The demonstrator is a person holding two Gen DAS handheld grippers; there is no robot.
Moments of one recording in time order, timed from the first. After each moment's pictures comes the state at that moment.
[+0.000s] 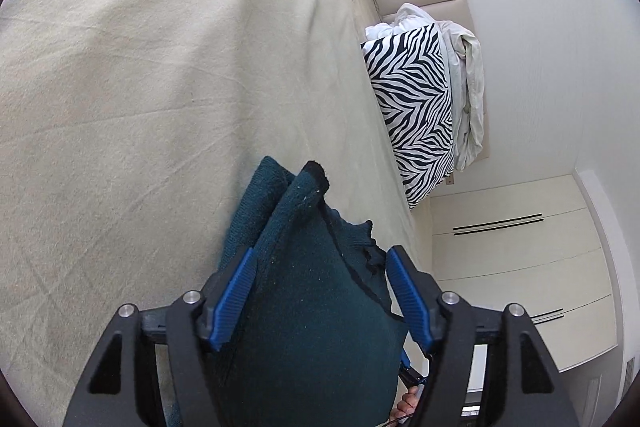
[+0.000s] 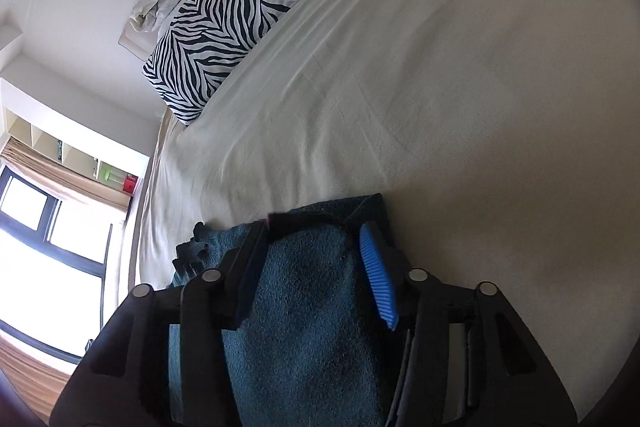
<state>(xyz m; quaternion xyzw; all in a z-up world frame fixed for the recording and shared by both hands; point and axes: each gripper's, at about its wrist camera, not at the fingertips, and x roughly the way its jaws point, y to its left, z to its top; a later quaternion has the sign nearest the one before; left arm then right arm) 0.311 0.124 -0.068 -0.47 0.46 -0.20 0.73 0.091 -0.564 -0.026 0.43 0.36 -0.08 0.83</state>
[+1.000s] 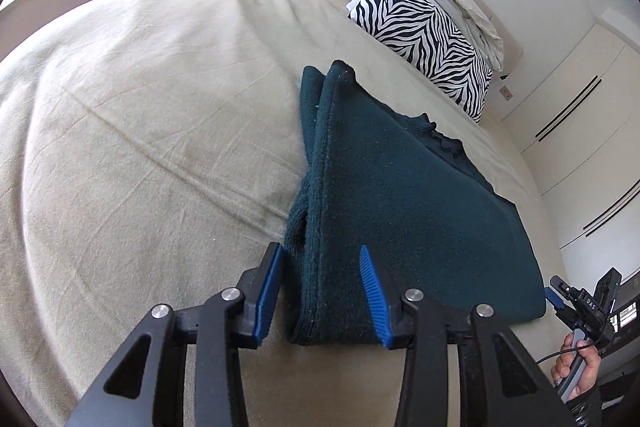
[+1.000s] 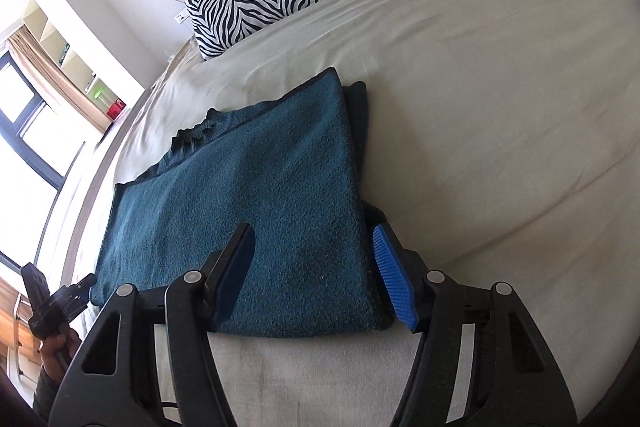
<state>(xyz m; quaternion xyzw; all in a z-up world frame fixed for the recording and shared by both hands) 0.174 0.104 -0.057 -0.19 0.45 -0.16 0.86 -0.069 -0.493 0.003 0.26 0.40 -0.05 0.88</state>
